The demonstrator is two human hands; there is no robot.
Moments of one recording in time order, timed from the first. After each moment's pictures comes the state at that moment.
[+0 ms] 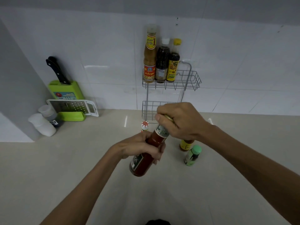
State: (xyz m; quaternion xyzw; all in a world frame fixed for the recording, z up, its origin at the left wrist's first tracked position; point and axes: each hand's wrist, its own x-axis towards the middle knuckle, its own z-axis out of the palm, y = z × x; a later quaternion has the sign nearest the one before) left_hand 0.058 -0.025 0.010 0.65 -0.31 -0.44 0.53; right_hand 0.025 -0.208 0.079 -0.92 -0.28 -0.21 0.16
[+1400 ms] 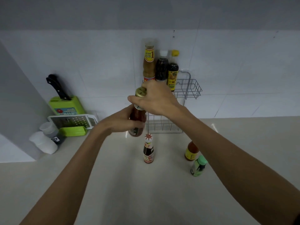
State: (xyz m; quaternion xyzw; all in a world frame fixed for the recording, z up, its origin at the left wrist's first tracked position) left_hand 0.154 0.004 0.067 0.86 -0.24 -0.22 0.40; right_hand 0.123 -0.148 0.119 -0.94 -0.03 -0.17 0.28
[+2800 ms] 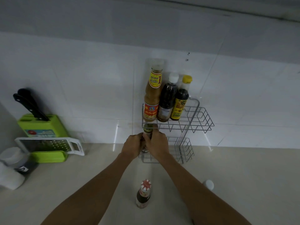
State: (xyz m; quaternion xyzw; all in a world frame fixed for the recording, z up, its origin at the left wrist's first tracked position) left_hand 0.308 -0.080 -0.096 0.90 -0.23 0.00 0.36; right_hand 0.257 -0.188 -0.045 -0.94 0.15 -0.09 0.29
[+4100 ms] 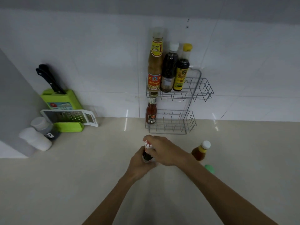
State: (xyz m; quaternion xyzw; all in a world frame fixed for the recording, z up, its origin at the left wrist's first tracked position) left_hand 0.112 -0.033 -0.126 0.79 -0.06 -0.24 0.56; right_hand 0.103 -0.174 -0.024 -0.94 -0.09 0.15 0.28
